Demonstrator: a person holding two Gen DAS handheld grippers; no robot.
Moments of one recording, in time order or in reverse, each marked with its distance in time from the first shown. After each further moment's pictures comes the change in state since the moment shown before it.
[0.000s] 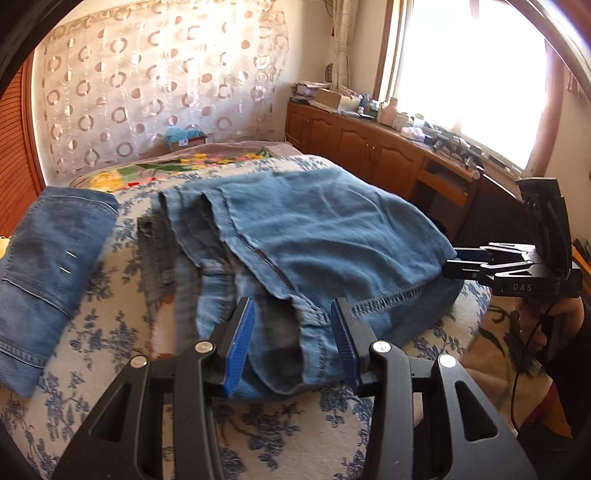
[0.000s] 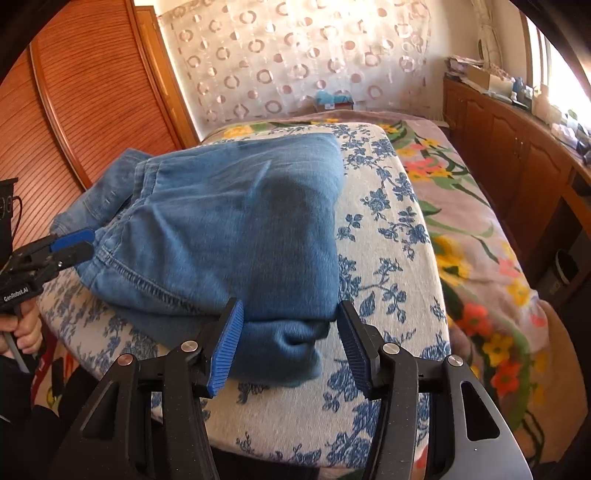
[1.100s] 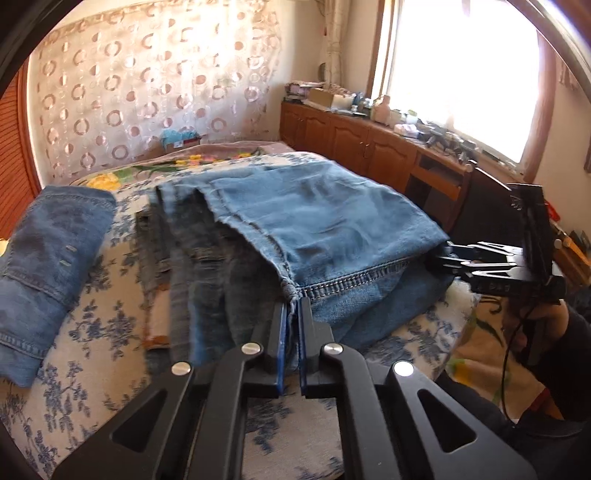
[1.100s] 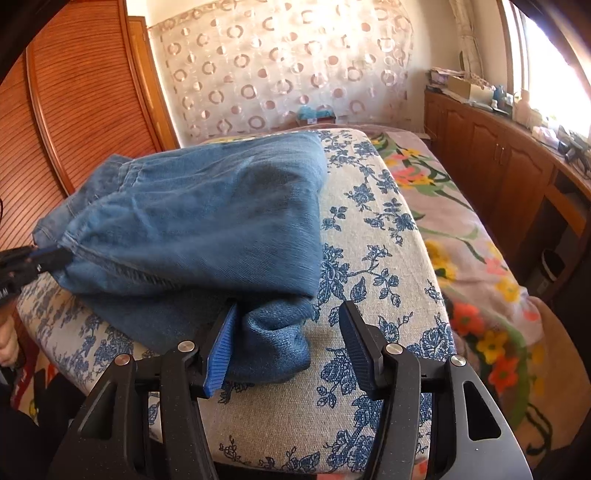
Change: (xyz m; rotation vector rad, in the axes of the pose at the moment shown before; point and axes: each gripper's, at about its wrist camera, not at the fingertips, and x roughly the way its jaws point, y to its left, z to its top) left arm -0.011 0.000 -0.008 0.013 -0.003 0.000; right arm 0.008 -0.001 -0.021 0.020 -0.079 -0.071
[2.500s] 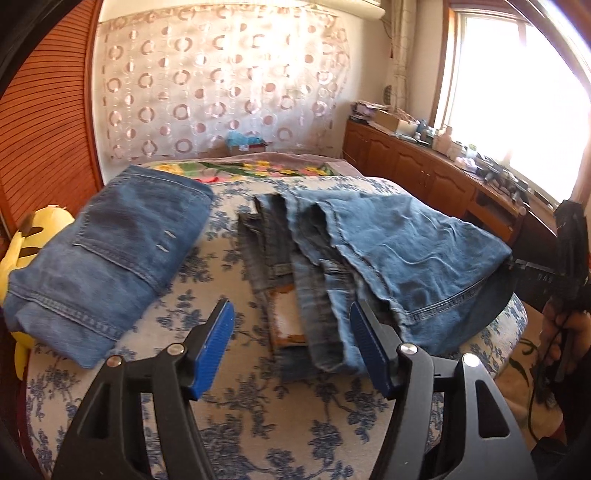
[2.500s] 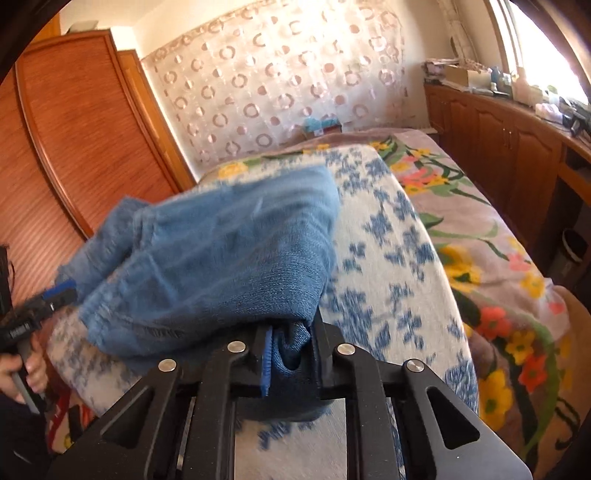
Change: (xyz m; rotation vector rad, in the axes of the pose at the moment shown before) left arm -0.032 0.068 -0.006 -0.156 -0.074 0.185; right arm -0.002 -0.002 0.035 0.123 -0.060 0.106
